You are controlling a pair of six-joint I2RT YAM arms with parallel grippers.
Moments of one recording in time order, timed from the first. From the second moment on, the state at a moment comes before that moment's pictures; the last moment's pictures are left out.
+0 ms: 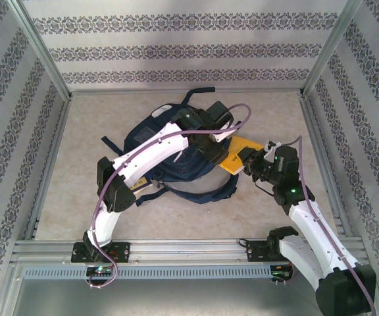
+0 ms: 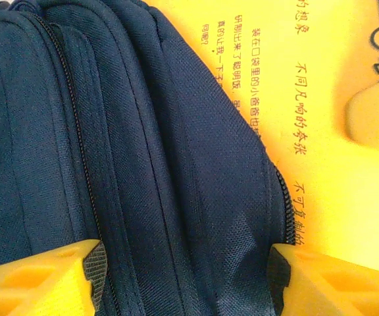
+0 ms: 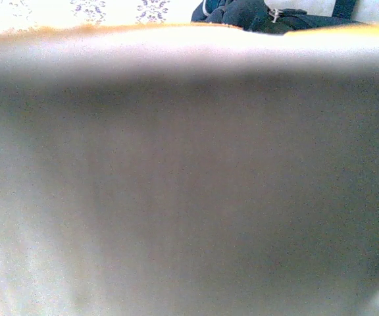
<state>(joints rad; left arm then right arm) -0.86 2.08 2.22 -1.25 0.00 -0.01 0.19 0.81 0.53 -0.10 -0.51 1.33</state>
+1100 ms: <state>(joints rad) -0.83 2.01 2.35 -1.27 -0.18 -0.03 0.36 0.66 0.35 -0.11 -0.38 1.23</state>
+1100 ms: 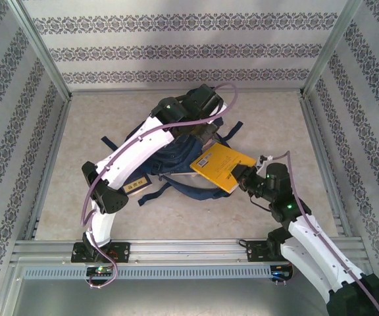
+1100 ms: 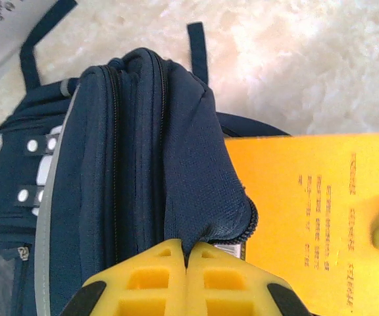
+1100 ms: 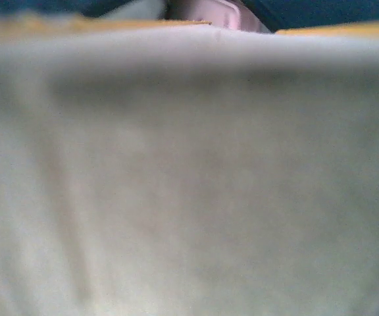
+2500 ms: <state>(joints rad) -0.64 2.08 2.43 -1.23 0.13 -0.18 0.60 1.52 0.78 0.40 -0.16 1.04</state>
